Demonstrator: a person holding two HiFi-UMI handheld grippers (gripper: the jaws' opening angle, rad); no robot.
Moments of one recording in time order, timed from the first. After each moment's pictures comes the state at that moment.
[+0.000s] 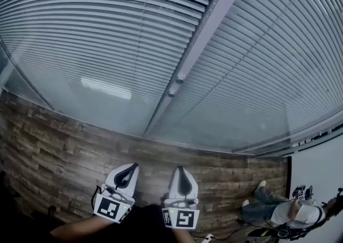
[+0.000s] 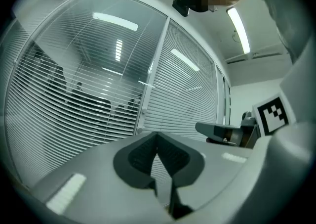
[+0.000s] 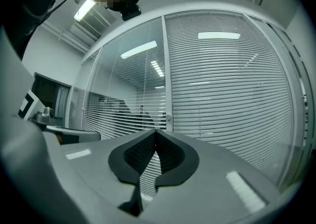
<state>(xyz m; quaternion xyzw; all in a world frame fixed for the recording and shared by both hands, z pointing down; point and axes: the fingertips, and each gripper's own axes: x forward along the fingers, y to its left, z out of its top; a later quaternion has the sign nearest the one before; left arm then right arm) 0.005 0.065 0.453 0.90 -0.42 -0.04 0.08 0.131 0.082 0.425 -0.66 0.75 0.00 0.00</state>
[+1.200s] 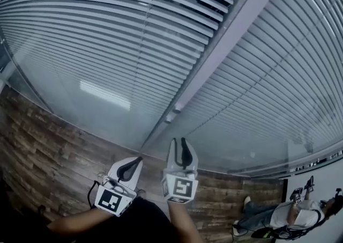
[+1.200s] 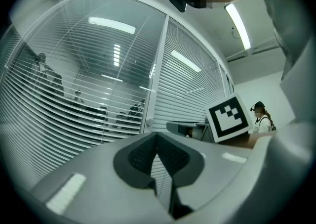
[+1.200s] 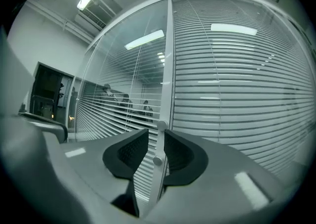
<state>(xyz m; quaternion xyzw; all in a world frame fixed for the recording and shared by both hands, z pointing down) 0.052 -0.042 0.425 0.90 -0.43 -0.06 0.05 0.164 -0.110 0.411 -0.64 0.77 0.02 -0.05</state>
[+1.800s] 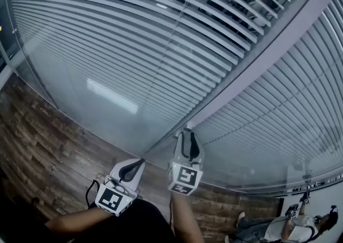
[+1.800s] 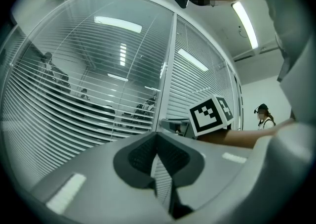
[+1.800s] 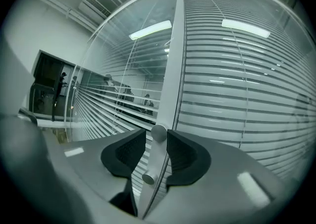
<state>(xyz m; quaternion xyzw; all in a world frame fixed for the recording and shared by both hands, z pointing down) 0.023 -0.062 0.435 0.88 -0.46 -0.06 0.06 0.146 -0.177 0.410 -0.63 0.77 0.04 -0.11</state>
